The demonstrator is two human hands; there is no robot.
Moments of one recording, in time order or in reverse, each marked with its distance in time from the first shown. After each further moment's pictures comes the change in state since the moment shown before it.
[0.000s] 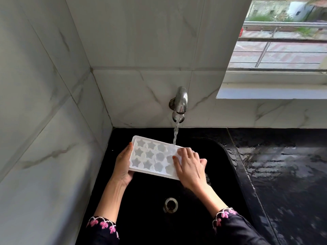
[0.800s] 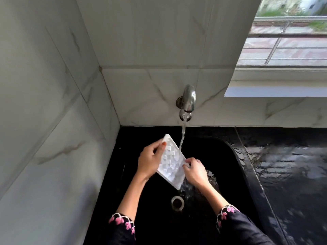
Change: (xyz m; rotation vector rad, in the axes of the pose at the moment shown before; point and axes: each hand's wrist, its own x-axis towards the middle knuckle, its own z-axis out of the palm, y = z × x) left_hand -0.021 0.000 0.050 0.699 -0.072 0.376; right_hand 0.002 0.004 0.020 0.334 -0.302 0.393
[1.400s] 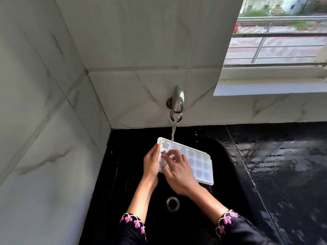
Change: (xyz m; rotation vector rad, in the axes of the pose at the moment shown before) left_hand 0.001 -0.008 0.048 -0.616 0.124 -0.354; right_hand -0.035 -0.035 -0.011 -0.211 0.002 -0.494
